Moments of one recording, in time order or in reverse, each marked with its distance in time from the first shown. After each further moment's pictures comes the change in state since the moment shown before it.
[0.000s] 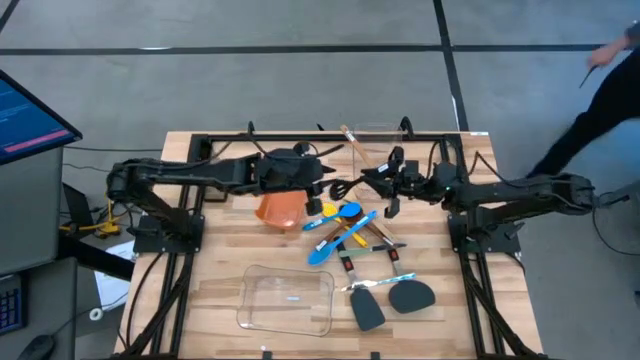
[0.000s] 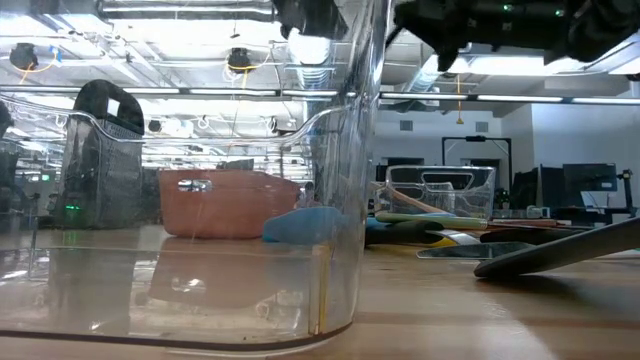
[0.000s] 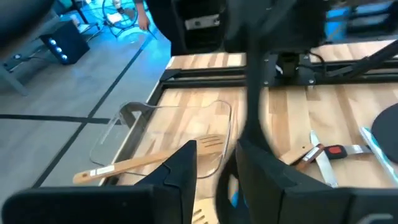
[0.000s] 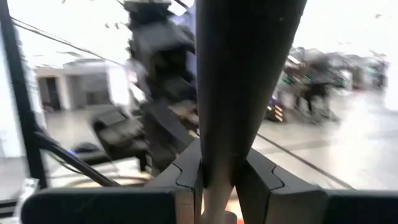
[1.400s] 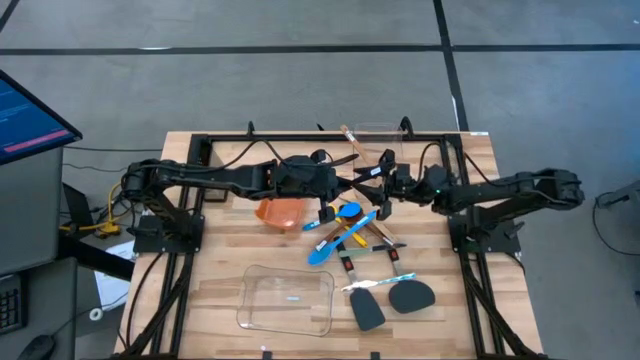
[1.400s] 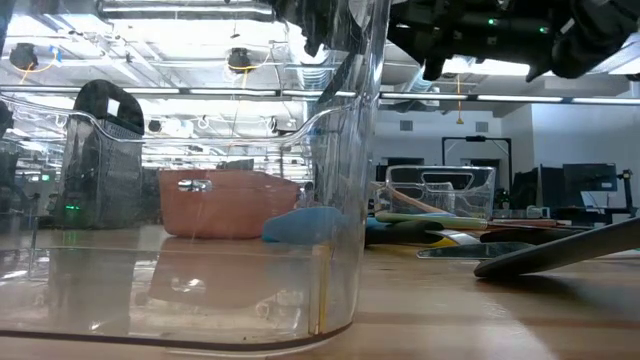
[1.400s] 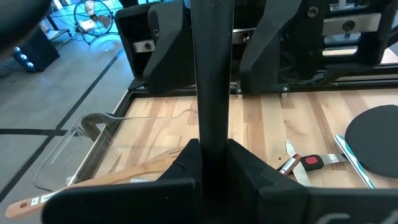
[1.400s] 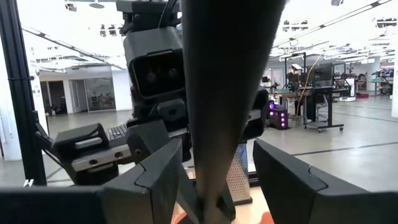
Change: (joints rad) left arm -0.001 0.131 0.000 0.166 0.104 -0.010; right arm 0.002 0.174 -0.009 0.231 -0.037 -0.005
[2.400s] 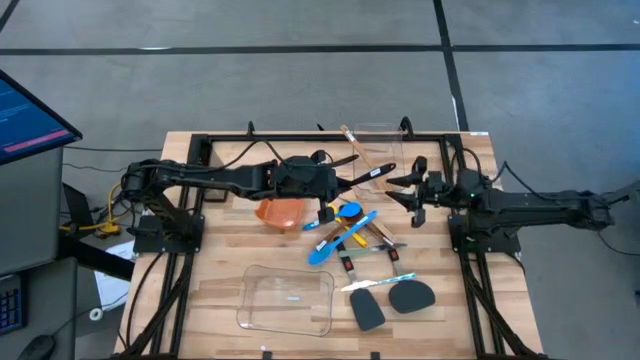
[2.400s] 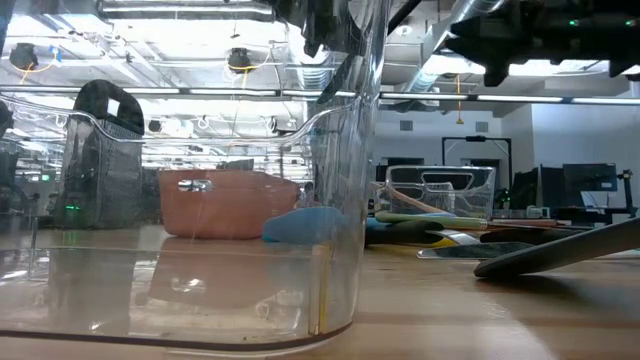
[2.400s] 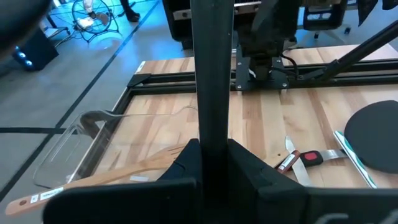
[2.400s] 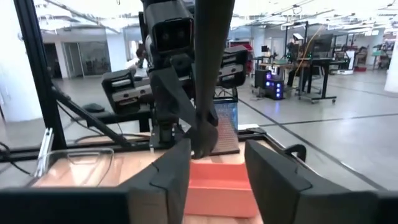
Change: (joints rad) left arm 0.000 0.000 0.000 -0.013 0.001 0.003; right arm 0.002 -0.595 -0.175 -0.569 0.000 -0.032
